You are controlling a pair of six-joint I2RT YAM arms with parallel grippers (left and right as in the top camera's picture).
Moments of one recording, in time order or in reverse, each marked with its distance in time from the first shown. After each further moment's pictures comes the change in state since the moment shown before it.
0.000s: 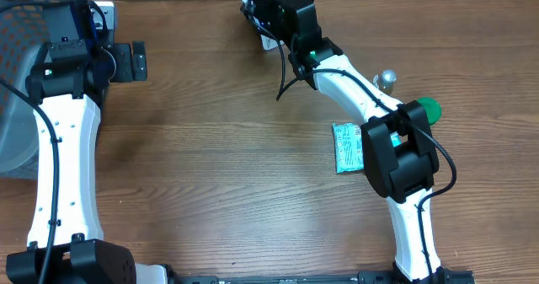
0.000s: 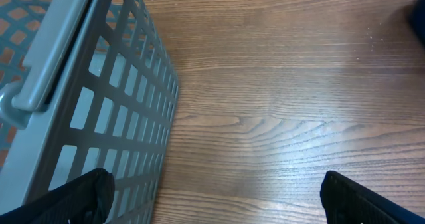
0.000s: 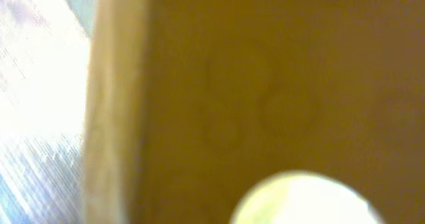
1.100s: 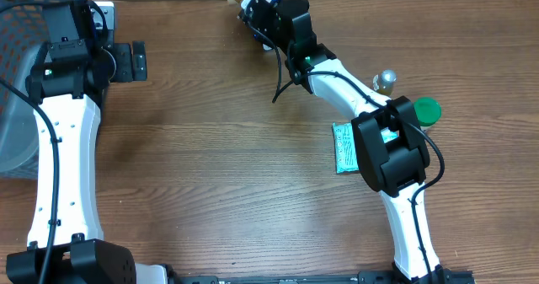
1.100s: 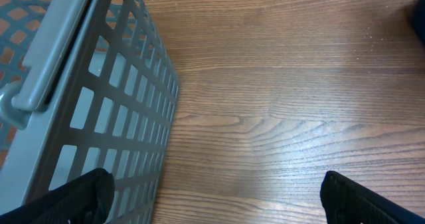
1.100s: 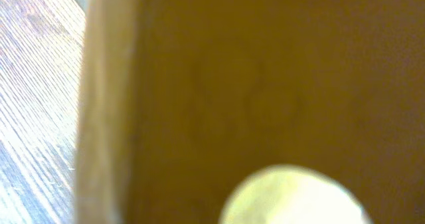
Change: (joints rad) left arm 0.000 0.000 0.000 0.000 0.000 0.000; right arm 0.000 0.069 0.000 0.040 -0.028 0.114
